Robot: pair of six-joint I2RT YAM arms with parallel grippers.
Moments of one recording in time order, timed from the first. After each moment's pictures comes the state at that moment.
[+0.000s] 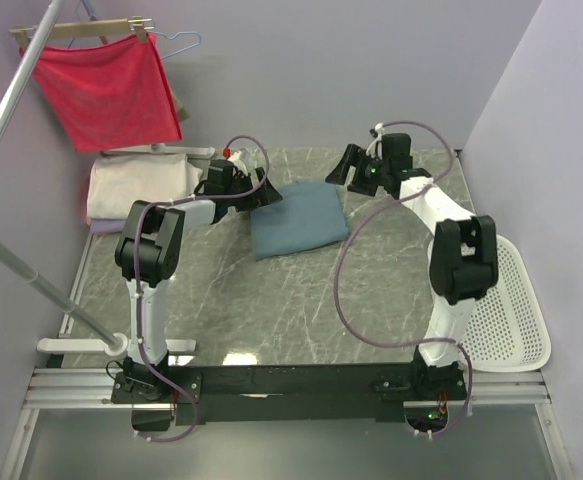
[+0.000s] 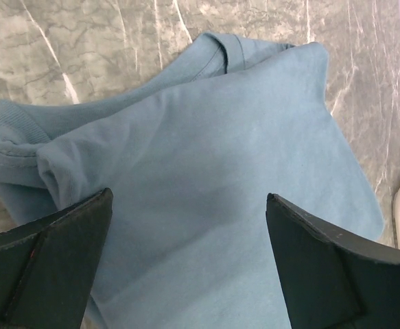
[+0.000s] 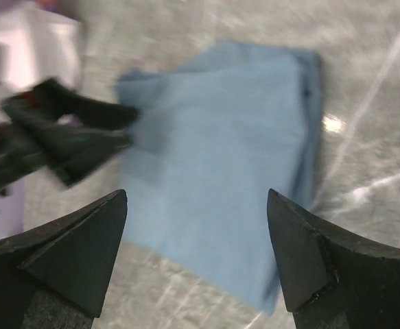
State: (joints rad) left arm -0.29 2.15 1.38 0.24 0.42 -0.55; right arm 0.16 1.95 1.48 -0.21 -0.46 0.48
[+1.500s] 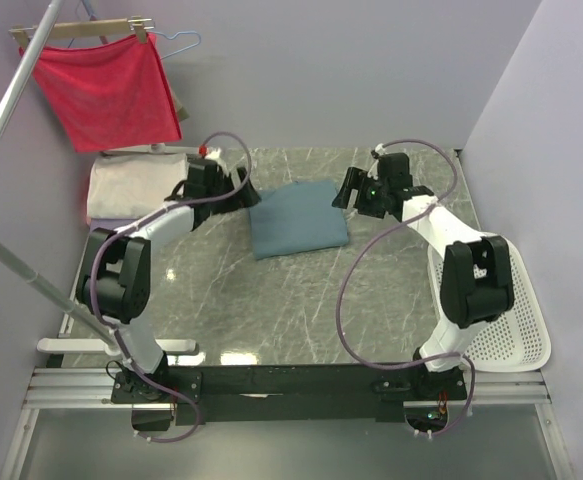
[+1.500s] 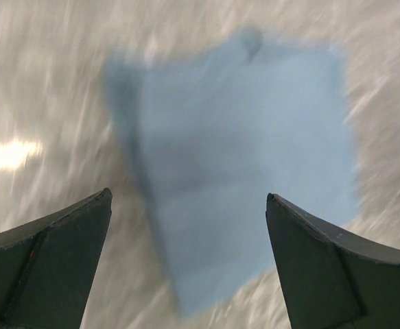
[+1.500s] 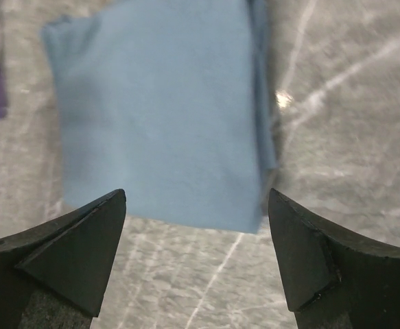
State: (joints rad) left arm -0.29 1.80 1.24 -0.01 0.20 -0.49; right arm 0.20 1.69 1.23 -0.26 -0.28 0.43
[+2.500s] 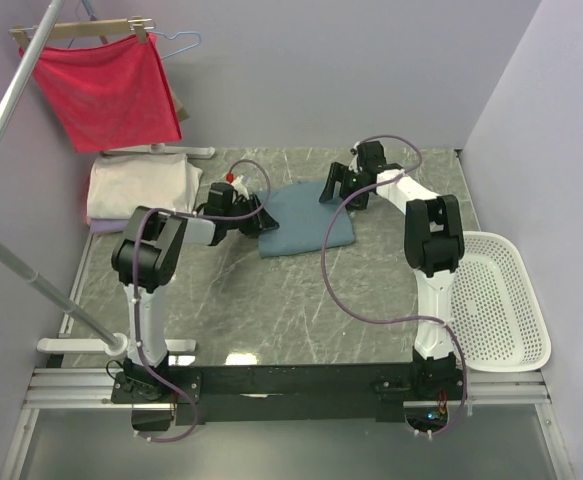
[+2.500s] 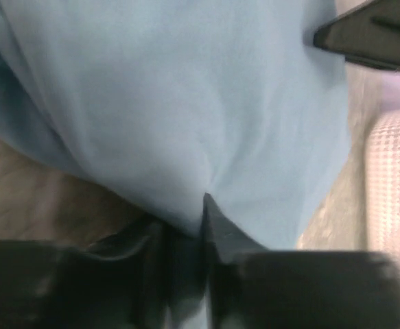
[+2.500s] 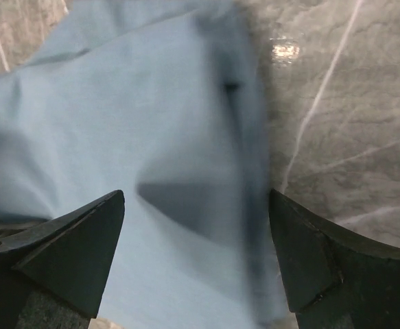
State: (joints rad) left arm -0.32 2.07 1.11 0.39 0.52 -0.63; right arm 0.20 2.25 1.74 -0.44 -0.34 0.42
